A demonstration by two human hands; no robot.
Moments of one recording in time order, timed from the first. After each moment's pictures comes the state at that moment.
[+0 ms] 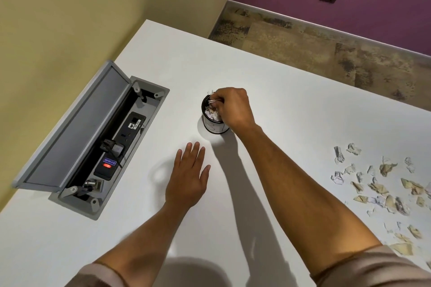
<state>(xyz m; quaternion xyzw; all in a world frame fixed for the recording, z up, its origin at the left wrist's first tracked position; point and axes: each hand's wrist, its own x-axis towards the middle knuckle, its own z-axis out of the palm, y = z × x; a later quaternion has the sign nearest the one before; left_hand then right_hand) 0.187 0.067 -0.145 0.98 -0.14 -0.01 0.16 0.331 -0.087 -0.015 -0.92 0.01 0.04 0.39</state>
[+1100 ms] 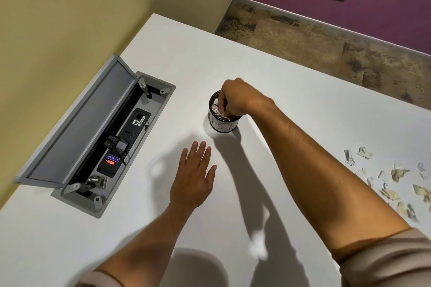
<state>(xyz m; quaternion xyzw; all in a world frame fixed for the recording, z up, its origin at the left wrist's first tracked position) 0.186 0.068 -0.147 0.98 -0.14 0.01 0.16 0.358 -0.082 0.027 -0.95 -0.10 0.25 0.16</state>
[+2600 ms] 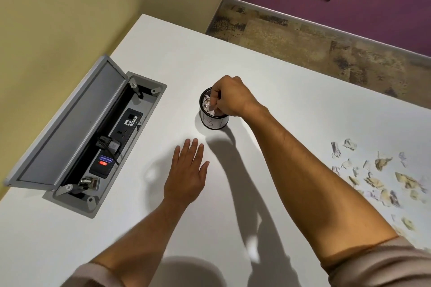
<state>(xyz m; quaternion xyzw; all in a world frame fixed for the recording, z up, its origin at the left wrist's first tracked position) 0.186 0.067 -0.144 0.98 -0.15 -0.01 0.14 0.342 -0.090 0.022 -0.94 -0.03 0.17 0.29</state>
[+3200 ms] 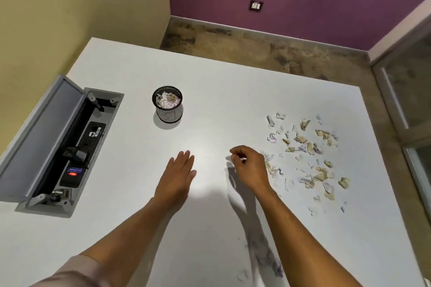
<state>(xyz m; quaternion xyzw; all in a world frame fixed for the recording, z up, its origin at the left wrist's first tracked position) 0.118 0.027 -0.115 0.94 -0.24 -0.14 0.22 0.076 -0.195 -0.014 -0.86 0.23 0.00 0.46</state>
